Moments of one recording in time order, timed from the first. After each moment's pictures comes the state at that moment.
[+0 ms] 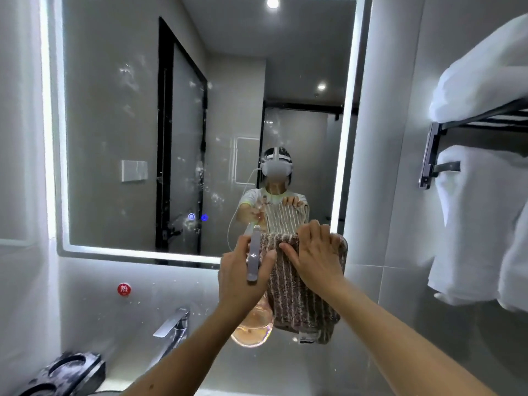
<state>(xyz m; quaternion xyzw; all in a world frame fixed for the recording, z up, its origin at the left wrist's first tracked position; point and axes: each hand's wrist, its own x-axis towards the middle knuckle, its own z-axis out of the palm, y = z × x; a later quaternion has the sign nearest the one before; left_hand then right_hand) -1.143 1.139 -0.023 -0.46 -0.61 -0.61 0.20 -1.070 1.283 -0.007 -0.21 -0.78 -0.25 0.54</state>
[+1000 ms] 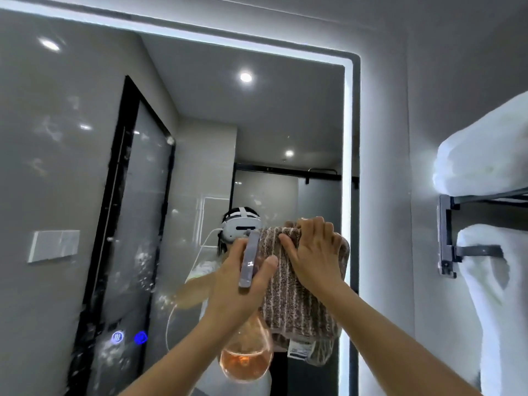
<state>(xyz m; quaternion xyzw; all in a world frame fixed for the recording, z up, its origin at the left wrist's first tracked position) -1.248 1.267 0.102 -0.55 -0.51 -0.64 0.16 -1.176 1.418 0.135 -0.24 -0.70 -0.23 0.64</state>
